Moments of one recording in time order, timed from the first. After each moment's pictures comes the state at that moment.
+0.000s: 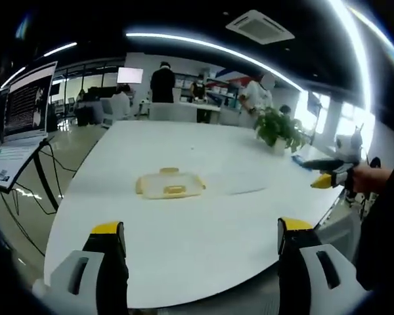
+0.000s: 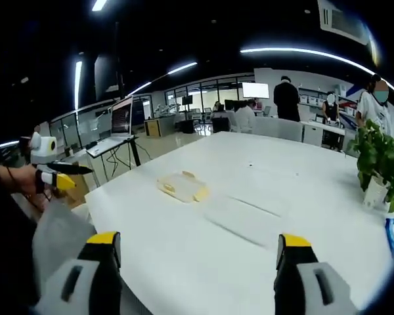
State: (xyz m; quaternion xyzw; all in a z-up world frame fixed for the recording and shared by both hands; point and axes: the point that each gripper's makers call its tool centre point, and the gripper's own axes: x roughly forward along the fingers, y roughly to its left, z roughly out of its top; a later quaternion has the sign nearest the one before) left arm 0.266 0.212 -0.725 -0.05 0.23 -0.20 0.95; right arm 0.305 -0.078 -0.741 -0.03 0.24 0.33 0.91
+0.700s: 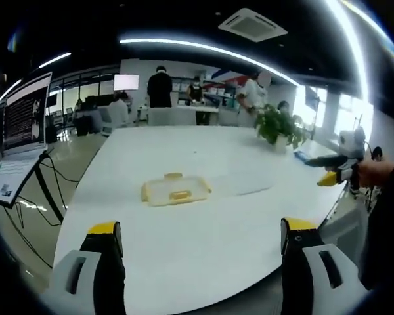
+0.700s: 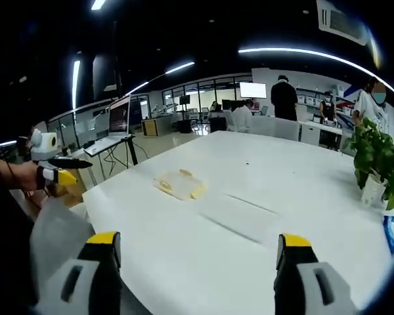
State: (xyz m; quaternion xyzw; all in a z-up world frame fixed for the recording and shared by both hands) left arm 0.276 0.219 -0.723 -0.02 0.21 -0.20 0.96; right arm 0.303 -0.081 -0.743 -0.03 0.24 0.33 0.91
